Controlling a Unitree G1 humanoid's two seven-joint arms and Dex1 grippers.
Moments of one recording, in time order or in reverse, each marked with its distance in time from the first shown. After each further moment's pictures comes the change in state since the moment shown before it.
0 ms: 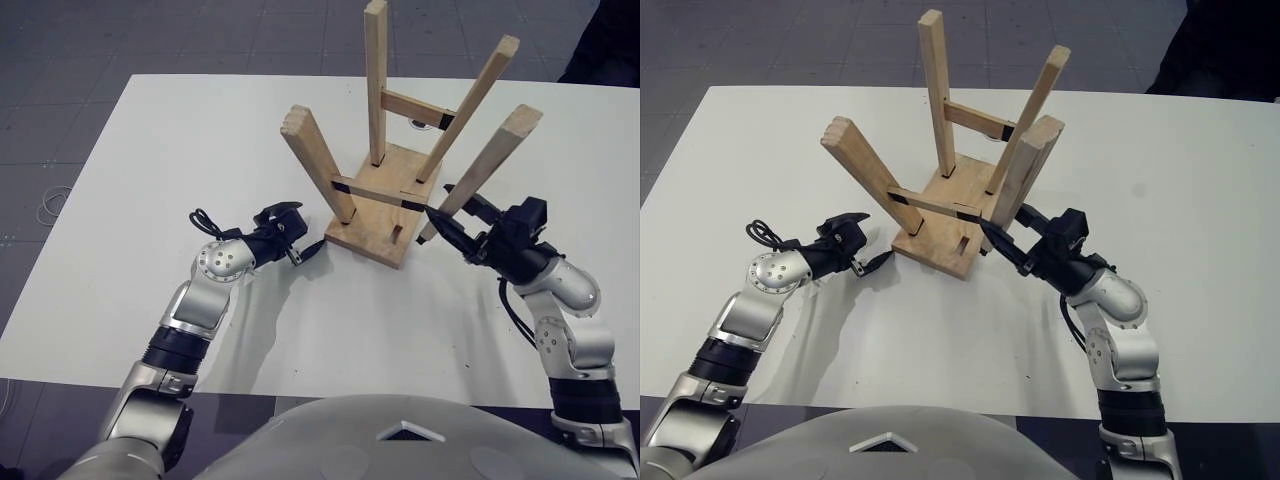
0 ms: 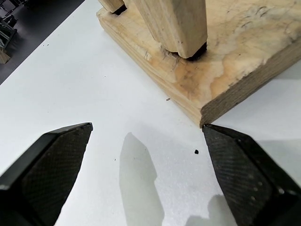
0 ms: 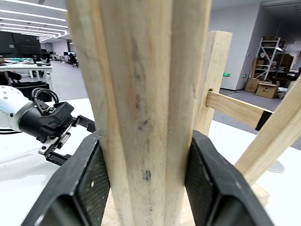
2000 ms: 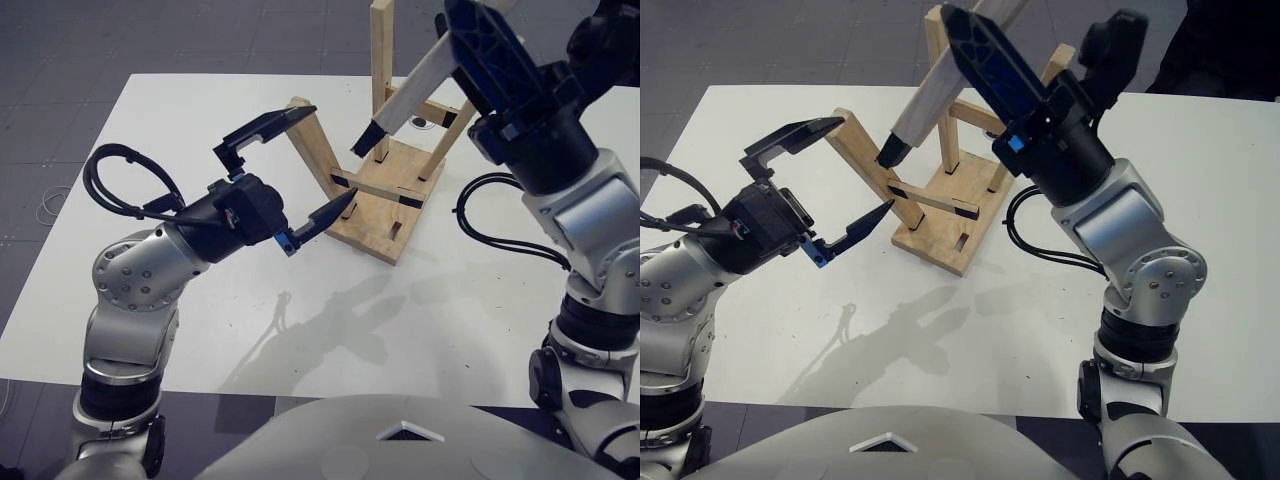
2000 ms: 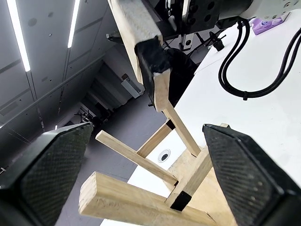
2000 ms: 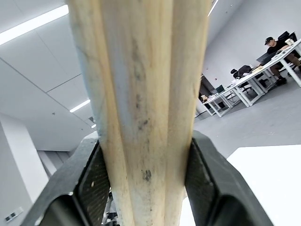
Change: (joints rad) left arm 0.074 0.106 0.233 -0.744 -0.243 -0.025 -0.042; right arm -0.492 0.057 -0.077 -0.210 1.229 0.614 -0.747
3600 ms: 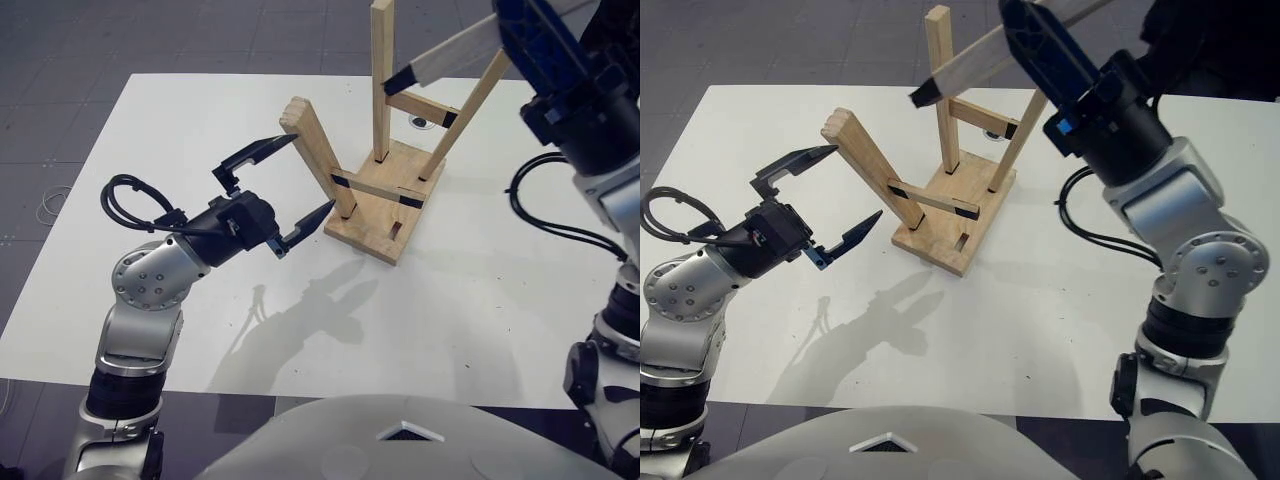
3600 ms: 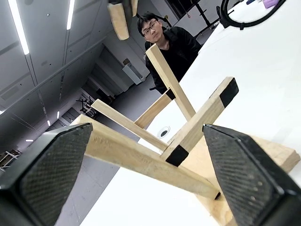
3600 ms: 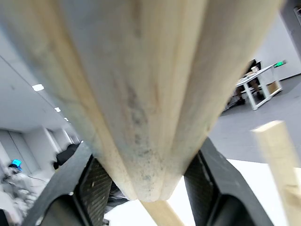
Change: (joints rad) left arm 0.097 0.005 0.007 0.217 0.077 -0.229 0.007; right arm -0.027 -0.255 -0.147 0.136 -0.186 0.051 0.215
